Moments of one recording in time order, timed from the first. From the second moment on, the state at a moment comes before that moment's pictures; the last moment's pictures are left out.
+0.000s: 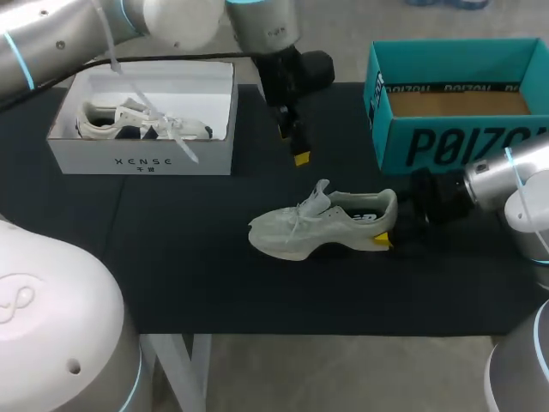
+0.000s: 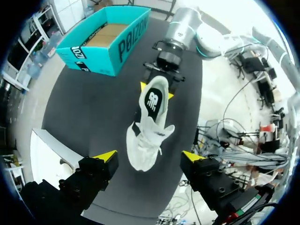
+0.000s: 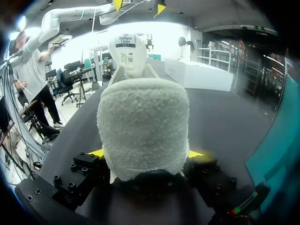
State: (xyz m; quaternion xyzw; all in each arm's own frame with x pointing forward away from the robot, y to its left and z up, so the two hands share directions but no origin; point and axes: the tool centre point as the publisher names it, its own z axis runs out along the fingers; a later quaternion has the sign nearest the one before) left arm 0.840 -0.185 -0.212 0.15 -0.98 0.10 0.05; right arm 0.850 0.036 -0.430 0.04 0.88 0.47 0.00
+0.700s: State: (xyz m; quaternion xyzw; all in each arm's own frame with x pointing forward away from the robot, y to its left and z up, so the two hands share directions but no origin) left arm 0.817 -0.212 -0.215 -0.02 -1.00 0.08 0.05; right arm 0.850 0.036 -0.430 0.04 0.88 0.47 0.00
